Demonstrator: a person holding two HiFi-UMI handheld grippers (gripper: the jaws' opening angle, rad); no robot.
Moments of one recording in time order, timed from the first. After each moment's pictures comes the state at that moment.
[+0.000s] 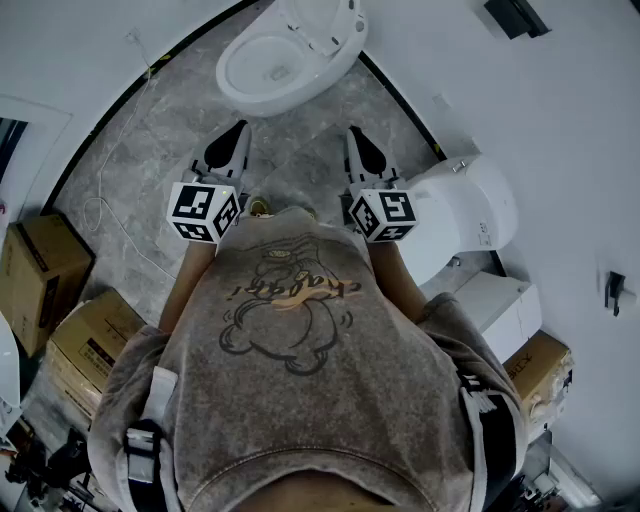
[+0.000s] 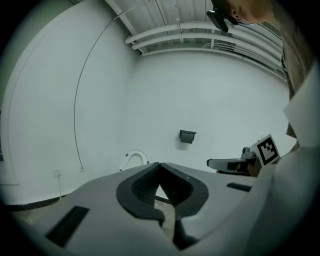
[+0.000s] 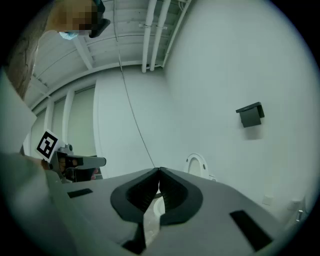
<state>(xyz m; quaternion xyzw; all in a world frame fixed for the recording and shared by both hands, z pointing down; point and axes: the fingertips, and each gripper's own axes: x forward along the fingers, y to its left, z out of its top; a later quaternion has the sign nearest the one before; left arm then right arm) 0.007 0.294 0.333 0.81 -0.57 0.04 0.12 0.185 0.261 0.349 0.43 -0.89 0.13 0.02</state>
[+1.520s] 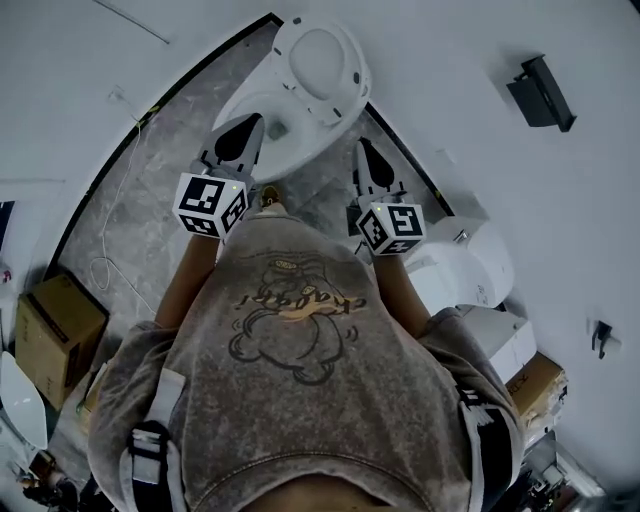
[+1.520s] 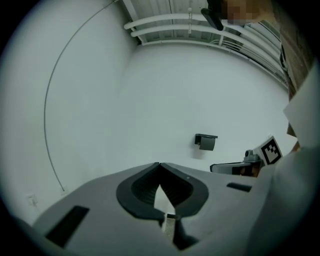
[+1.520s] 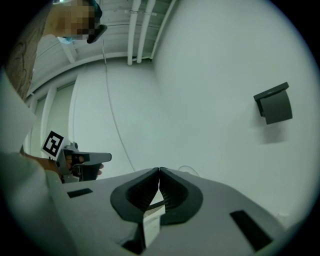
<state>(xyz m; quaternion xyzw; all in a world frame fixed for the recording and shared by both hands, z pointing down) -0.042 -0.019 0.320 0.85 -0.51 0.04 0.10 0.135 -0.015 0.349 0.47 -0.87 0.14 0.00</state>
